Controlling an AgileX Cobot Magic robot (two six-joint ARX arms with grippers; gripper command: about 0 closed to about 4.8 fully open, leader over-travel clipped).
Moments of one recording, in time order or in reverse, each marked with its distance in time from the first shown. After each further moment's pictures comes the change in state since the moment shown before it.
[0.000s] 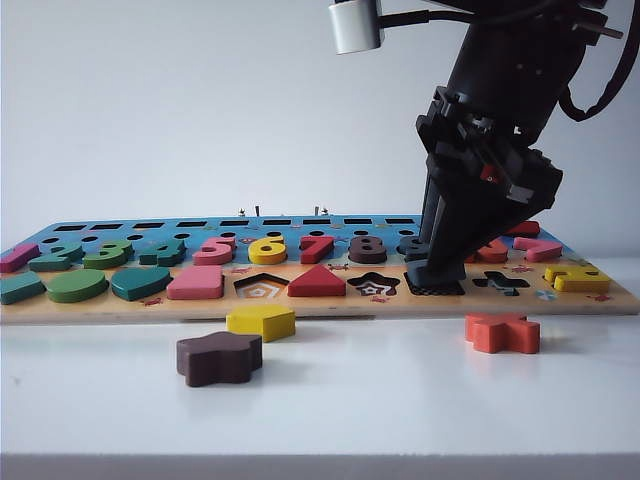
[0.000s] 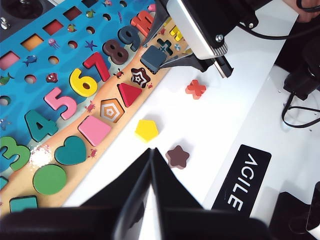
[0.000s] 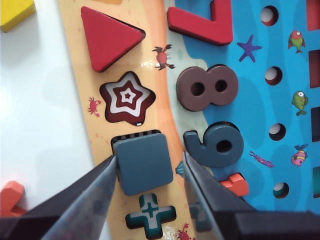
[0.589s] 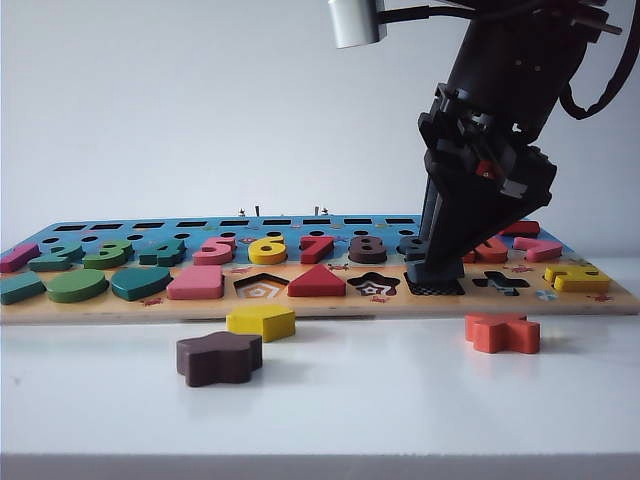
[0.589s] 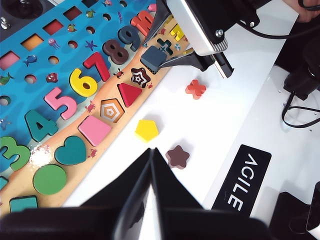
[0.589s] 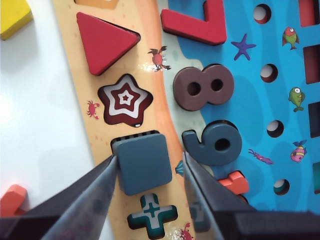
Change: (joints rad) left arm 0.000 0.000 0.000 0.000 0.000 0.000; right arm 0.000 -0.005 0.000 0.000 -0.004 0.031
